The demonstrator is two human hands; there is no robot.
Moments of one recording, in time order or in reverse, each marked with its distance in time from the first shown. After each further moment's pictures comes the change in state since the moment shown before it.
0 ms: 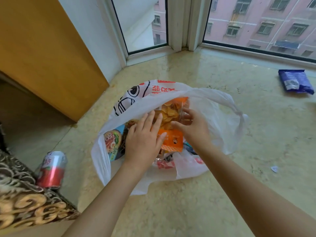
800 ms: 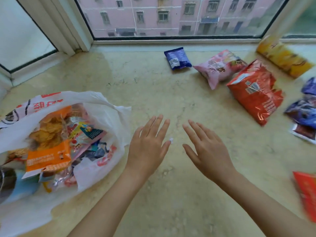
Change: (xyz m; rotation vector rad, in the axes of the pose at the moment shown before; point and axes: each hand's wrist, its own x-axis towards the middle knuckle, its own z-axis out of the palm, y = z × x) left_hand 0.005 0.283 0.008 -0.189 0.009 0.497; right_hand -0.129 0.152 -0.276 -0.998 0.252 -0.241
